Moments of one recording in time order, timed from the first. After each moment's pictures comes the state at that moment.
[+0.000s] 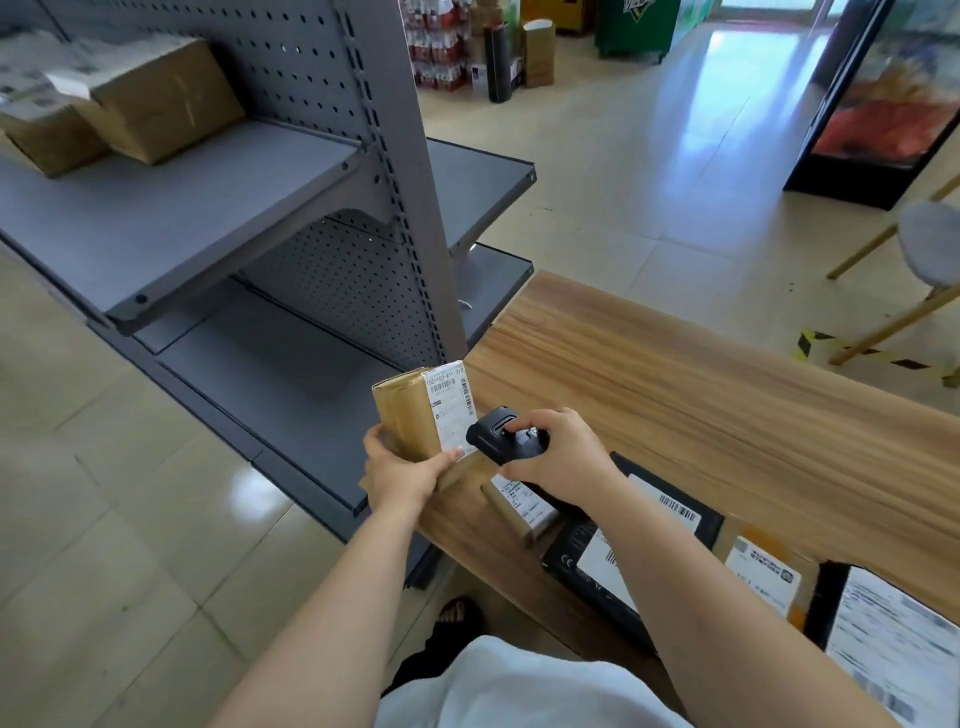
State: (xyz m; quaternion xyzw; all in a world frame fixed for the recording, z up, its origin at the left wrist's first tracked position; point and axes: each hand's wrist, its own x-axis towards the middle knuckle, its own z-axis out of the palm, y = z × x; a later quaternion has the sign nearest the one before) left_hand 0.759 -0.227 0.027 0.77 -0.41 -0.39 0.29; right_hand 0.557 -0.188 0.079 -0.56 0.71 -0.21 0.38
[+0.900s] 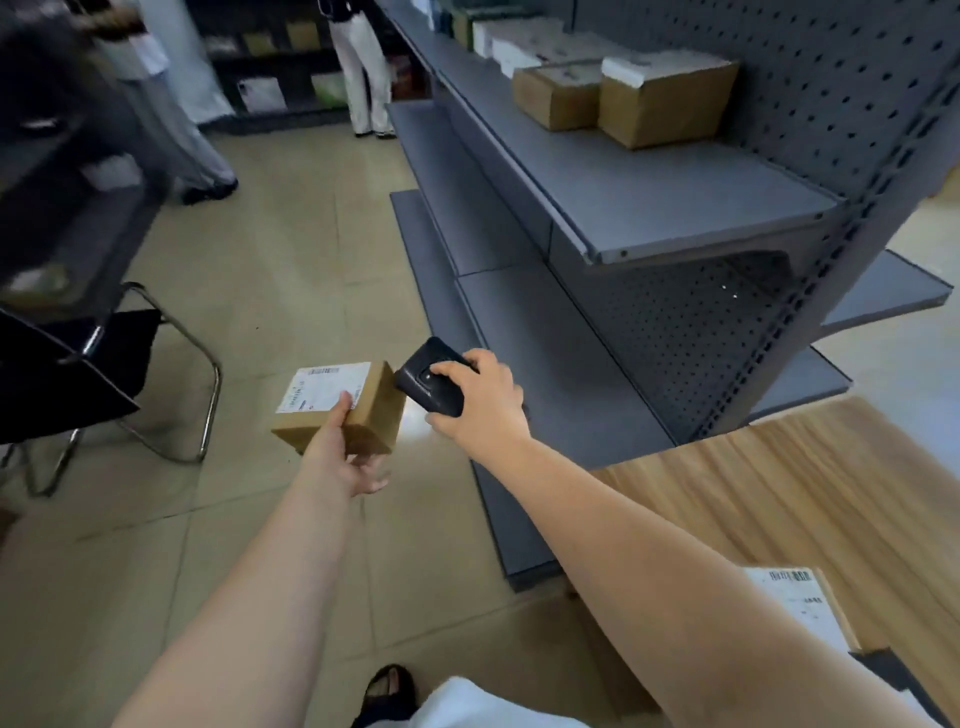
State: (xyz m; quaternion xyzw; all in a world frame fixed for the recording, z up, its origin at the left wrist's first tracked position) left_hand 1.086 -0.107 0.092 0.55 0.19 -0.50 0.64; right_hand 0.925 -0.198 0.126 -0.86 0.39 -0.19 0.28
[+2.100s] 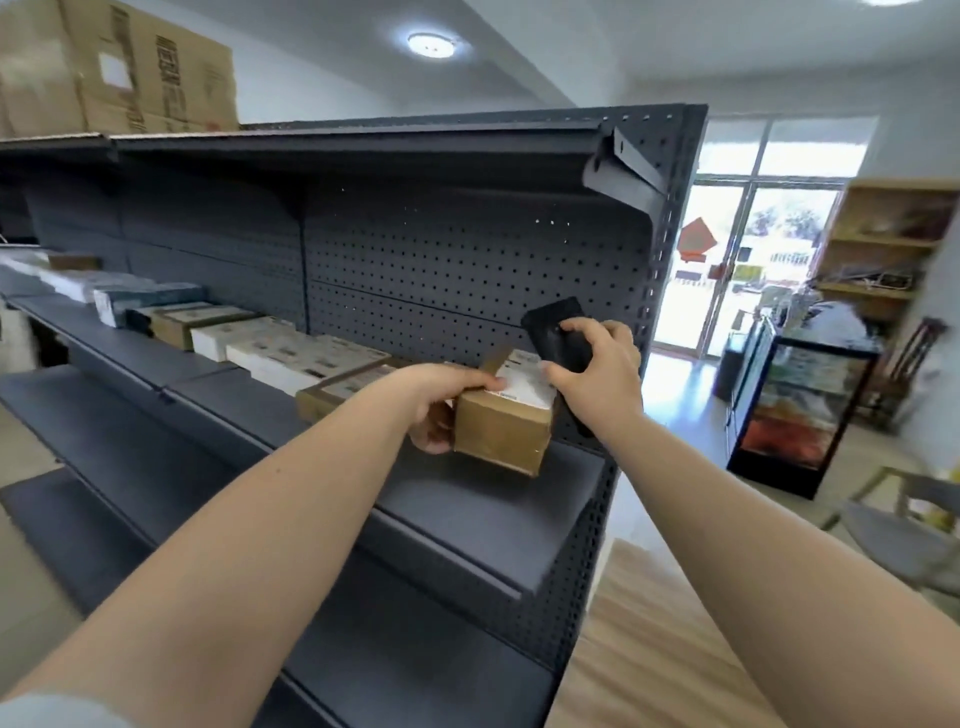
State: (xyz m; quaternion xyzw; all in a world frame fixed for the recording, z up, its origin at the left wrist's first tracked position) left_hand 1.016 -0.442 0.419 0.56 -0.56 -0.58 0.20; right_hand 0.822 -0.385 0.409 -0.56 0.65 -0.51 -0.03
